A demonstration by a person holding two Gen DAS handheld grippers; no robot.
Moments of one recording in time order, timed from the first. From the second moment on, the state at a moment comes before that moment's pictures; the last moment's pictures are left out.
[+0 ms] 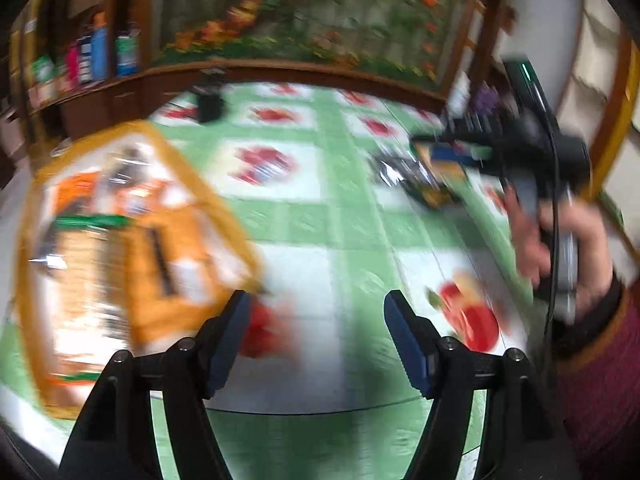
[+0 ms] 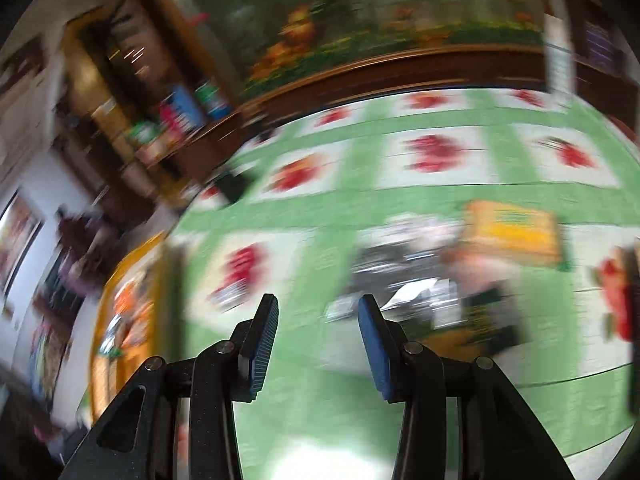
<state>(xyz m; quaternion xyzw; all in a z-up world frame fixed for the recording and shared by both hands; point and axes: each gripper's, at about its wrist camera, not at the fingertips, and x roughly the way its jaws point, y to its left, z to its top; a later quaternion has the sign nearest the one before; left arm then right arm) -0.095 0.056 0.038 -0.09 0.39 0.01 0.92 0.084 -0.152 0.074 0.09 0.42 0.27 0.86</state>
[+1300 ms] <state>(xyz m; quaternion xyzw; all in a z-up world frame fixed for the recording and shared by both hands) 0.111 0.078 0.031 -0.28 0.48 0.07 0.83 0.110 -0.240 0.078 0.20 0.47 0.26 0.82</state>
